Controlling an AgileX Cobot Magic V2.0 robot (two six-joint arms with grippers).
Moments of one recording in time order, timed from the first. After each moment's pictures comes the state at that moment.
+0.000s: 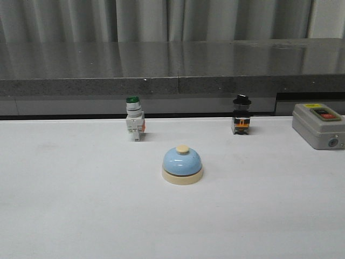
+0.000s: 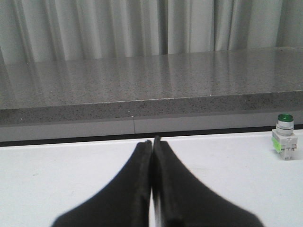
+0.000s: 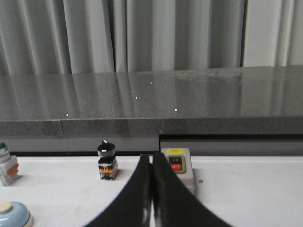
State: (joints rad) left arm -0.01 0.00 0.00 0.02 0.06 0.00; right arm 0.08 -0.01 0.00 0.01 -0.05 0.05
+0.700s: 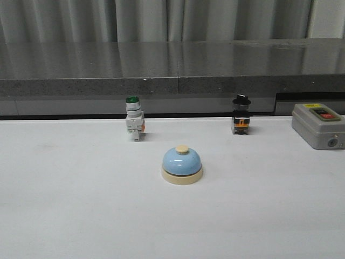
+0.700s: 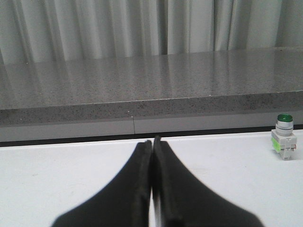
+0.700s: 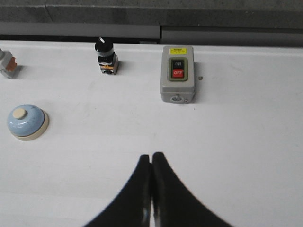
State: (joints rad) left arm -0.01 0.00 0.00 0.02 0.06 0.00; right arm 0.08 0.63 -0.73 0.01 0.76 0.05
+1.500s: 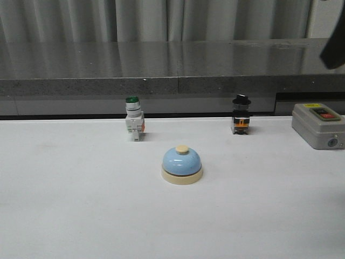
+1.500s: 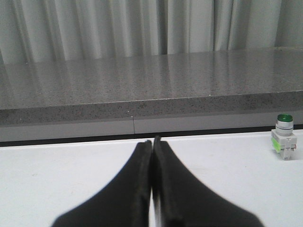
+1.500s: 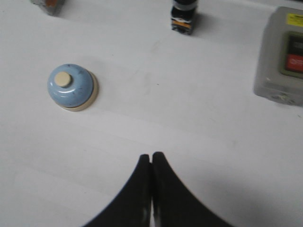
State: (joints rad) left arm -0.01 0.00 0.00 0.02 0.06 0.00; right arm 0.35 1.22 -0.94 0.05 0.68 0.05
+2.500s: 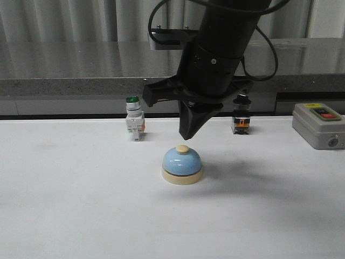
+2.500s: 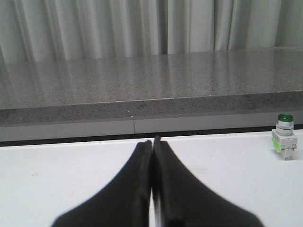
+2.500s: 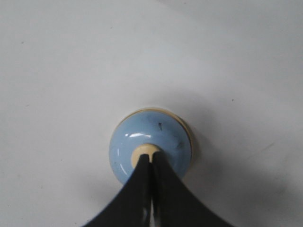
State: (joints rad) left arm -0.01 0.00 0.00 0.02 0.06 0.00; right arm 0.58 1.89 -1.37 0.06 0.66 0.04
